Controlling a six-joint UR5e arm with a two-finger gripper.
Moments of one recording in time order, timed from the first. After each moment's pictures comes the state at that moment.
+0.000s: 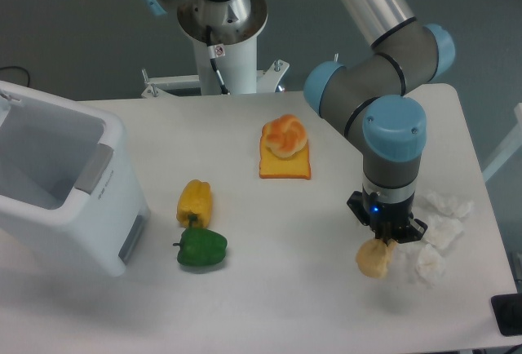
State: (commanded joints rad) arm 2.60 -2.10 -1.40 -0.99 1.61 1.22
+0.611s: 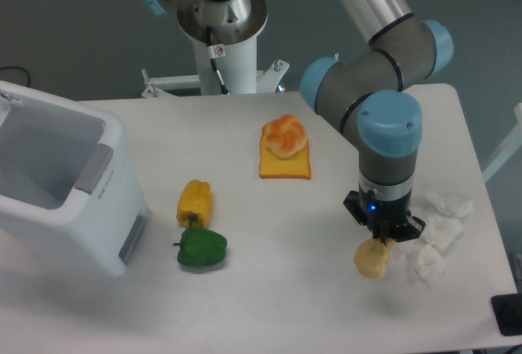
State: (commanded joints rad) arm 2.55 -2.06 -1.41 -0.99 1.62 1.14
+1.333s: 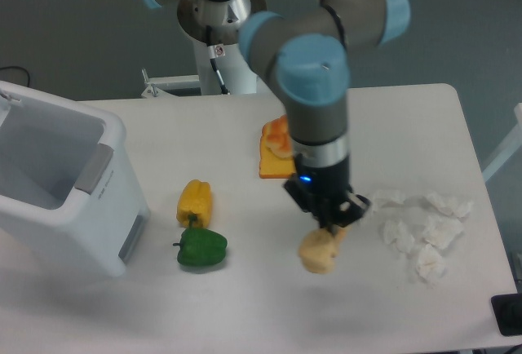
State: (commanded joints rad) arm 2.34 -1.86 -1.45 -1.00 1.56 0.85
